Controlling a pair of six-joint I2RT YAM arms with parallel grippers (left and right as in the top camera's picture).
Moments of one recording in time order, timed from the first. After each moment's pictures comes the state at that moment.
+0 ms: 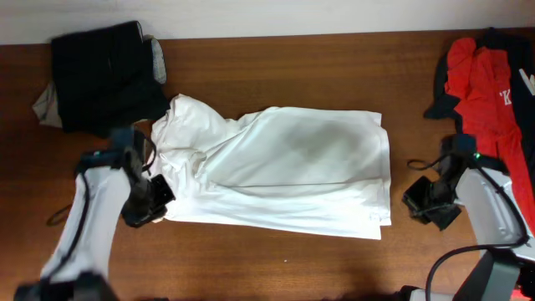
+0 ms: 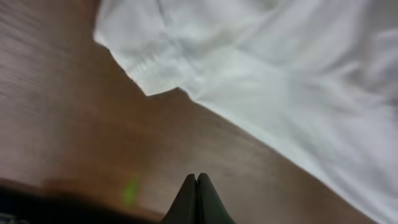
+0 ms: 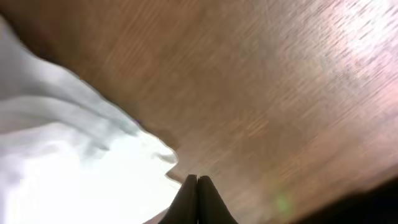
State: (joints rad) left arm 0.09 1.51 1.04 -1.18 0.07 -0.45; right arm -0.30 1.48 0.93 -1.09 -0.08 0.59
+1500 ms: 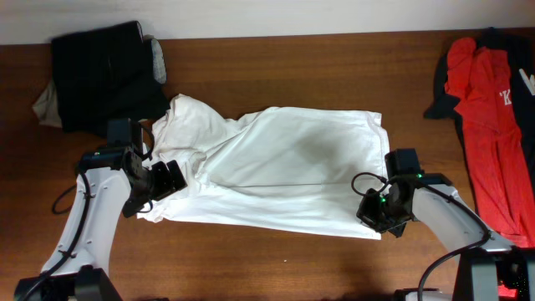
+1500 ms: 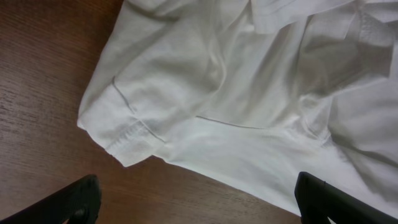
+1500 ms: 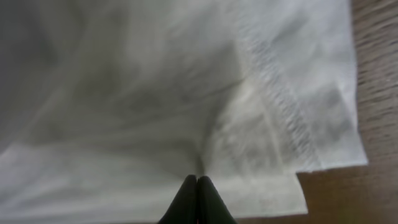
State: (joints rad) left arm 0.09 1.50 1.03 -0.98 0.07 -0.36; right arm 0.01 1.47 0.68 -0.77 -0.27 0.58
